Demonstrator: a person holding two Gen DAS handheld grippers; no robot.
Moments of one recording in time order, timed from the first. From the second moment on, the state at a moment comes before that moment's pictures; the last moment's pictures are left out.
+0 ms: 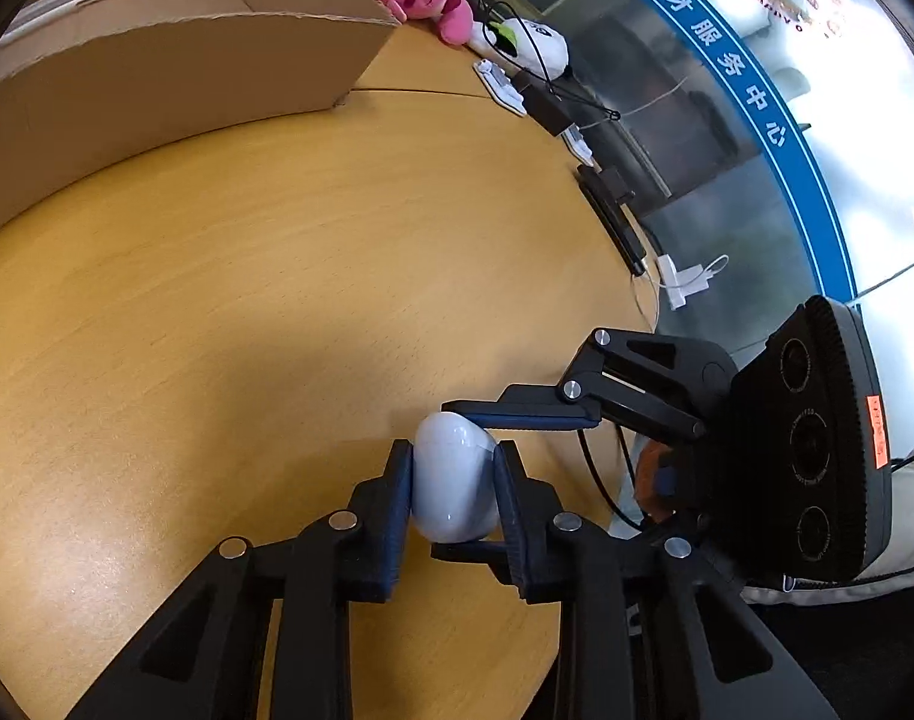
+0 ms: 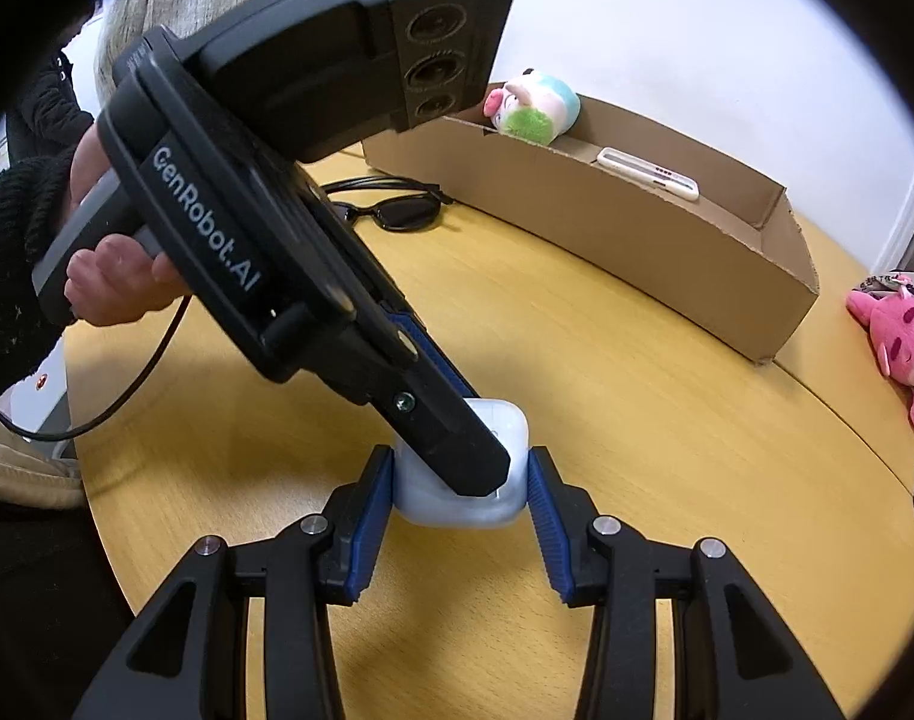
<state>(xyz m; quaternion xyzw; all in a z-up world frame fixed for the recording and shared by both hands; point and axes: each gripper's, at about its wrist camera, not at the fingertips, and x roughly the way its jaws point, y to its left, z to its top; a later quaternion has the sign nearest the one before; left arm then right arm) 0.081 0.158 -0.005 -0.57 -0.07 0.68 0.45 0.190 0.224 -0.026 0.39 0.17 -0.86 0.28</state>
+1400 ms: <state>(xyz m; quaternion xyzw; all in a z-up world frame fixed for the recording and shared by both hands) -0.177 0.103 0.120 -0.52 -0.01 0.77 0.36 -0.119 0.186 0.084 0.39 0.26 -0.81 0.35</state>
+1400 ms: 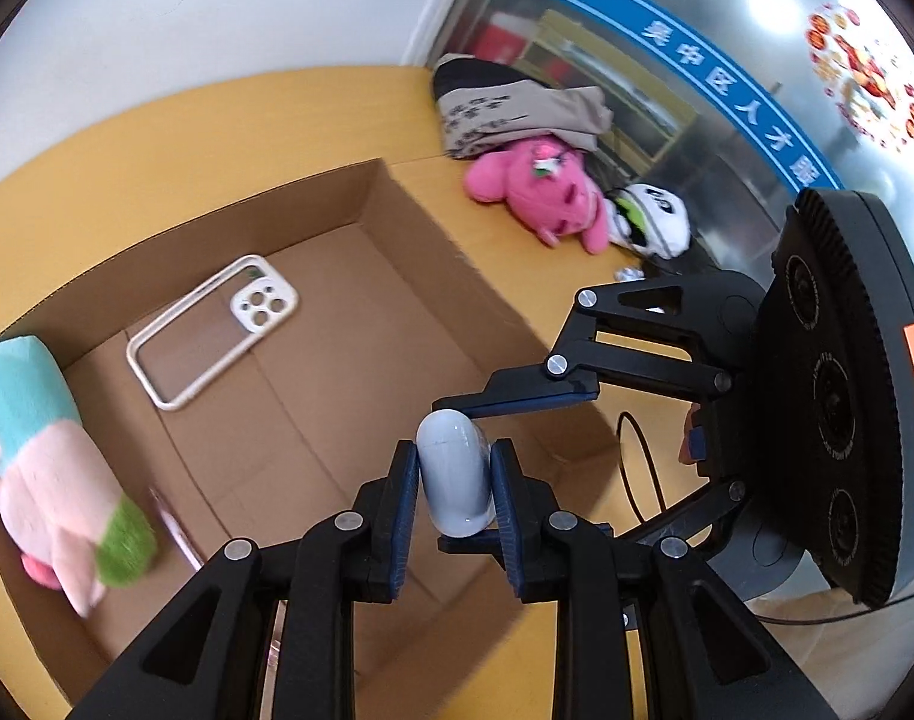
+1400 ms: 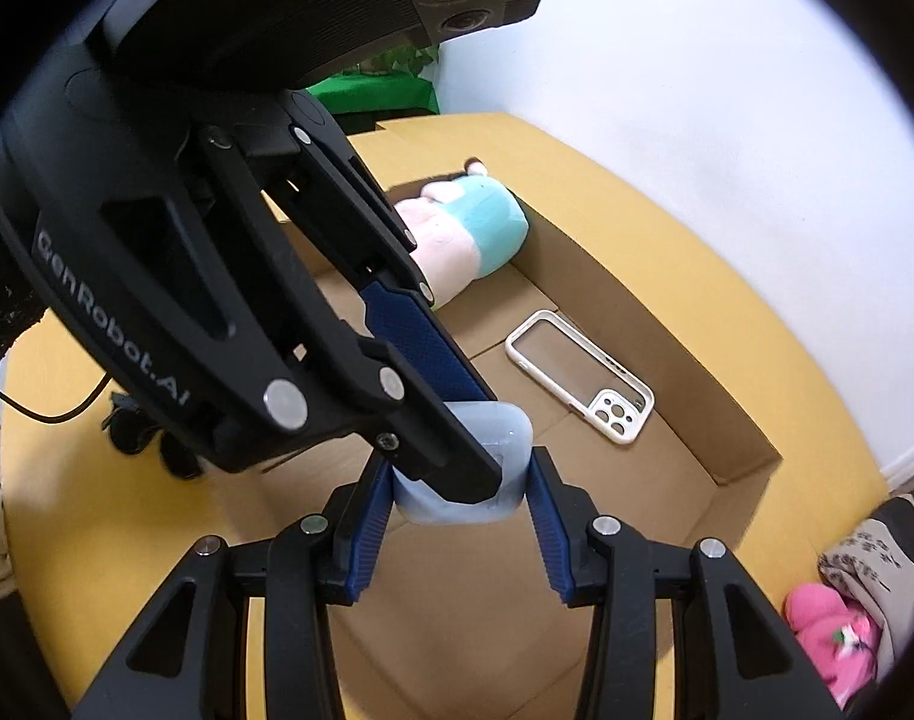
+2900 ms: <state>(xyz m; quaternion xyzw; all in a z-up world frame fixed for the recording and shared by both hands) -0.155 0.009 0.117 -0.44 -0.02 0.87 0.20 -0.132 0.196 0.061 0.43 0.17 -0.84 0.28</state>
